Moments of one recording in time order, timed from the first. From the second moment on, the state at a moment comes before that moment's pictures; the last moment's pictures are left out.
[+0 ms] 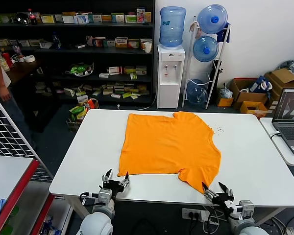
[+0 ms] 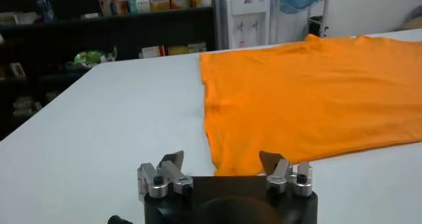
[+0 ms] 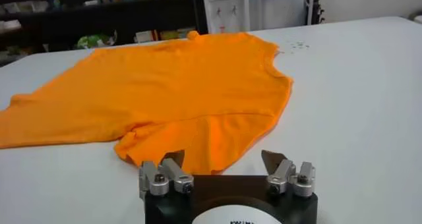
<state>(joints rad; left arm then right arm) 1.27 -1.26 -0.15 -1.74 -0.23 0.29 -0.29 -1.49 1.17 0.54 1.82 0.51 -0.31 -0.01</state>
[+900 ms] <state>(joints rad) 1.26 -1.25 -0.16 -1.71 -0.28 0.31 -0.27 -1.48 1.16 0.52 1.82 0.46 -0.34 0.02</state>
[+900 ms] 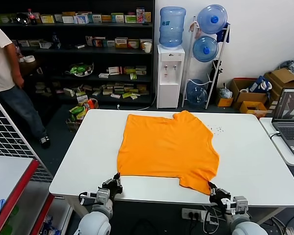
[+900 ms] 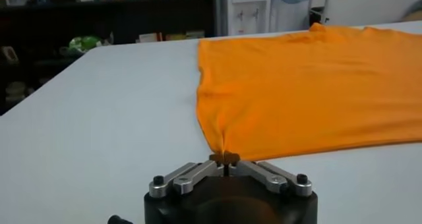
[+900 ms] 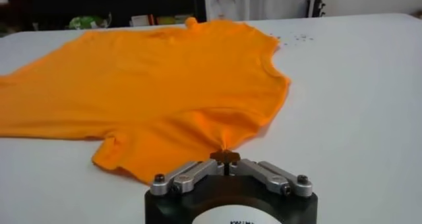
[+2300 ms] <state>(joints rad) 1.10 -1.19 -0.09 -1.71 -0.25 0.24 -0.28 -1.31 1.10 0.50 1.73 0.24 -0.13 0.00</state>
